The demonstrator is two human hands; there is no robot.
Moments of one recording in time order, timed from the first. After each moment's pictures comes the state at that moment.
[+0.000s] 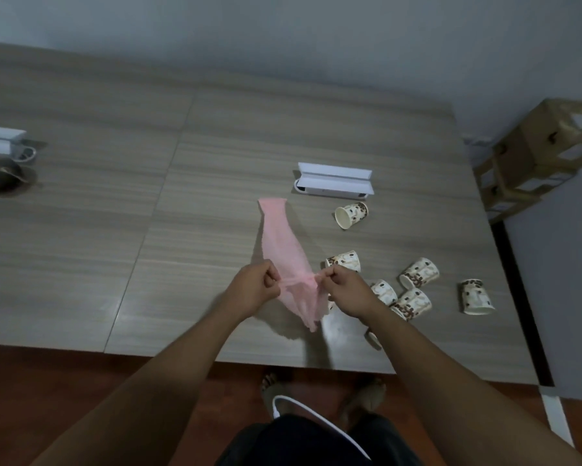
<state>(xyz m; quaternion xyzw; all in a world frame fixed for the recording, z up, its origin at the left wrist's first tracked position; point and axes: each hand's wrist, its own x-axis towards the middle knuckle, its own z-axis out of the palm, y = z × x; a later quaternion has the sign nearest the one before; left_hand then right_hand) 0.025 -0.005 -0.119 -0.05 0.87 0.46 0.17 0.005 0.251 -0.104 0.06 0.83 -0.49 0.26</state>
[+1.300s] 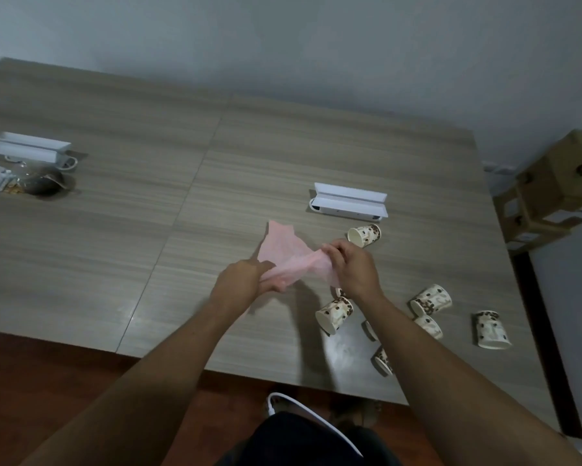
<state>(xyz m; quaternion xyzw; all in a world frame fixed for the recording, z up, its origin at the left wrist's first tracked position) 0.010 -0.033 -0.071 0.01 0.97 0.23 0.10 -0.059 0.227 -0.072 -0.02 0.88 -0.47 0.04</state>
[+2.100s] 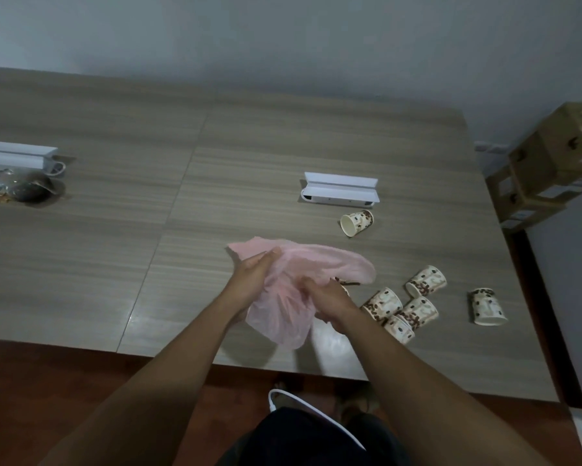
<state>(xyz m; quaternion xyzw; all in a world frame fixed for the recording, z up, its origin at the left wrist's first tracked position) 0.024 0.017 -0.059 -0.22 0.62 0.74 0.13 0.013 0.211 -0.103 0.19 0.72 -0.58 0.31</state>
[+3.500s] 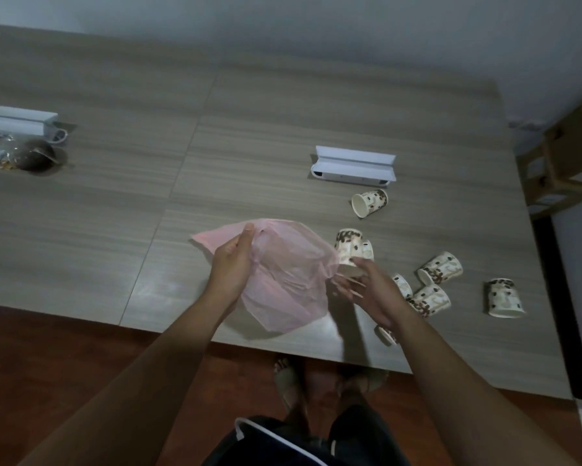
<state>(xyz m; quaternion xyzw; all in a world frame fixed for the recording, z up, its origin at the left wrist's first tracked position) 0.038 0.009 -0.050 -0.32 0.69 0.64 0.04 0.007 0.296 -0.126 0.27 0.52 -0.75 0.30</state>
